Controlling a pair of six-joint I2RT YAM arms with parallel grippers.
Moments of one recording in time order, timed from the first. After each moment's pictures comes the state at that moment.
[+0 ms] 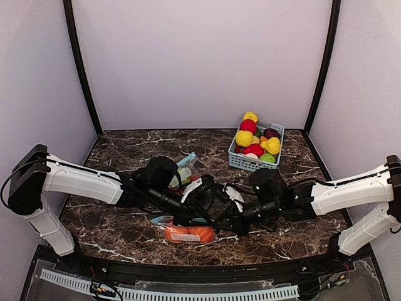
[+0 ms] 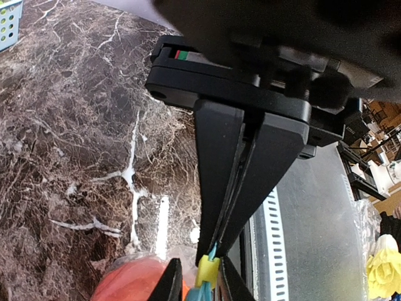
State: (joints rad) left arm -0.98 1.62 0.88 0.12 0.73 -0.12; right arm 1.08 1.37 0.68 0.09 -0.43 0.23
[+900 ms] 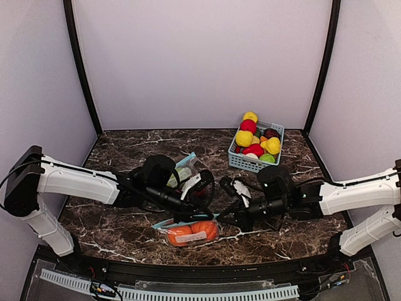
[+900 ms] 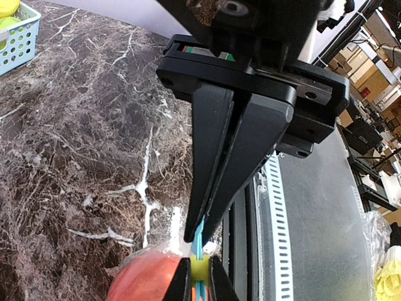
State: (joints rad) left arm -0.98 1.59 0.88 0.13 0.66 -0.13; right arm 1.05 1.29 0.65 0.07 -0.34 0.27
